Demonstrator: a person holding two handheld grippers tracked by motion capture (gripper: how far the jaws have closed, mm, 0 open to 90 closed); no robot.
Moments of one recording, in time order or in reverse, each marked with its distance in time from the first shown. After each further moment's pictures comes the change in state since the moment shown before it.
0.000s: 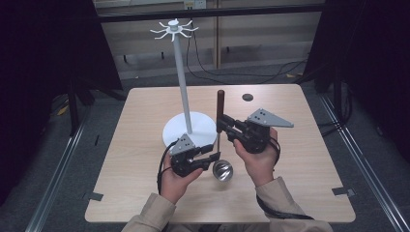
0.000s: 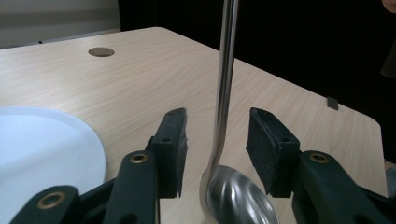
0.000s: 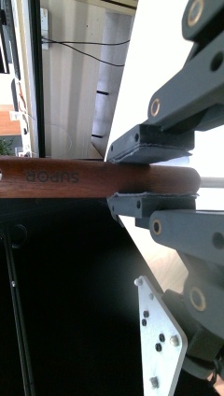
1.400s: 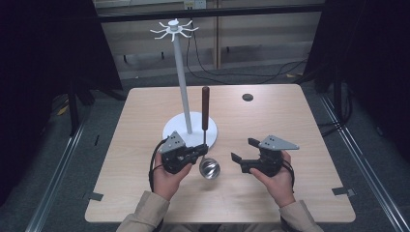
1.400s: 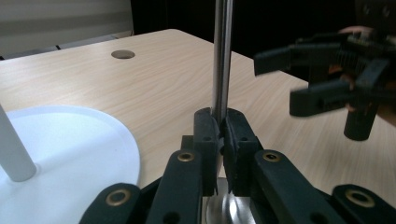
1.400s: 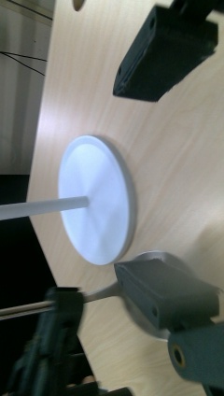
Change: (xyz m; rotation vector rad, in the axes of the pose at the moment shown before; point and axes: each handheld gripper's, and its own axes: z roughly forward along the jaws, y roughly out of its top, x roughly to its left) left arm 0.016 0.004 -0.021 0.017 0.038 0.032; right arm -0.051 -0.096 -0.028 0.206 -0.049 -0.045
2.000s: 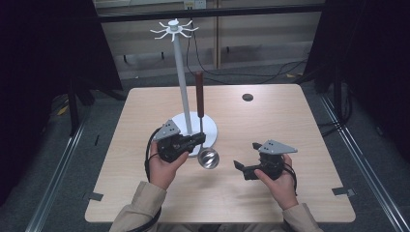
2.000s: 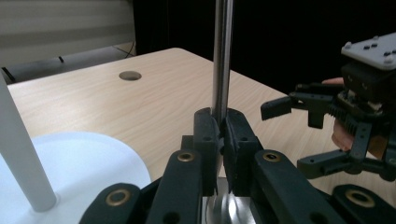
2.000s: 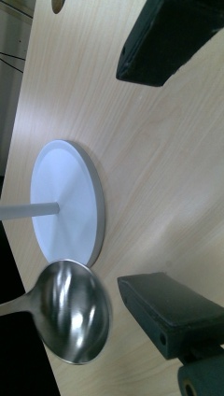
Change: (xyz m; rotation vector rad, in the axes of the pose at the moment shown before) left arm 0.013 0.035 -0.006 -0.039 -0.002 -0.010; right arm -0.005 -0.012 -0.002 0.078 -0.009 -0.045
